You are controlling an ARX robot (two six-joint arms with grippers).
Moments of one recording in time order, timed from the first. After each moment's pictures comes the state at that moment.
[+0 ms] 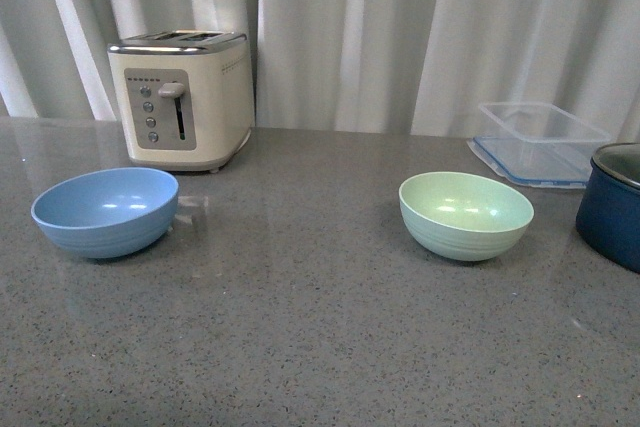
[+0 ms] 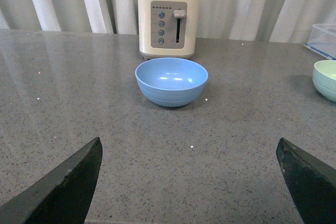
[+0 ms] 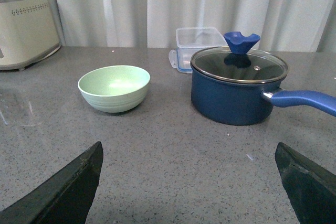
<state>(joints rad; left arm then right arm) 0.00 0.00 0.02 0.00 0.00 -0.01 0.00 0.00 0.01 0.00 0.00 0.00</state>
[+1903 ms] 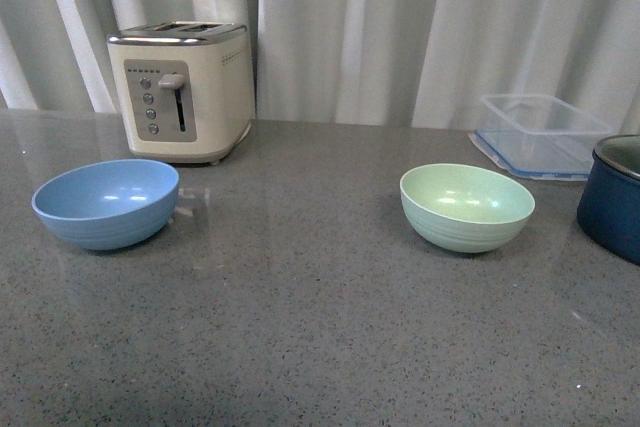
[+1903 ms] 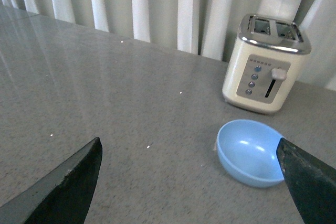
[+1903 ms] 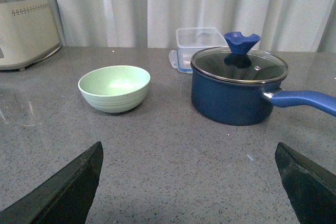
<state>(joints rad) 0.14 0.80 0.65 0.10 -0.19 -0.13 0.00 0.00 0.01 0.00 0.00 0.00</state>
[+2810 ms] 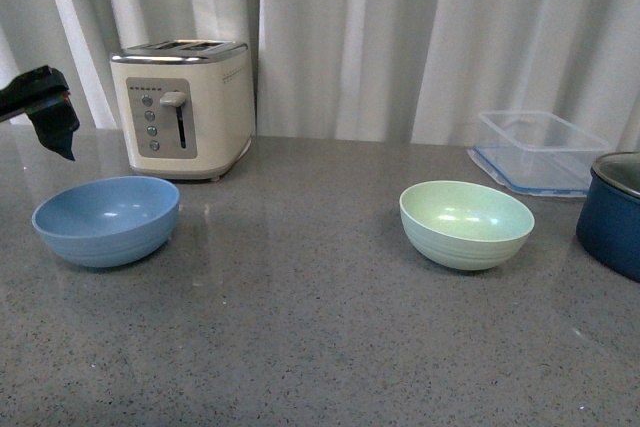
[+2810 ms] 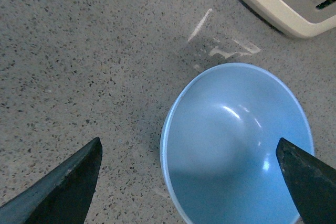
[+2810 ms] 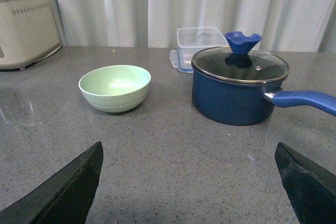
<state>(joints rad) 0.09 1.70 1.28 -0.20 -0.05 -0.48 0.00 0.00 0.01 0.00 0.00 0.00</state>
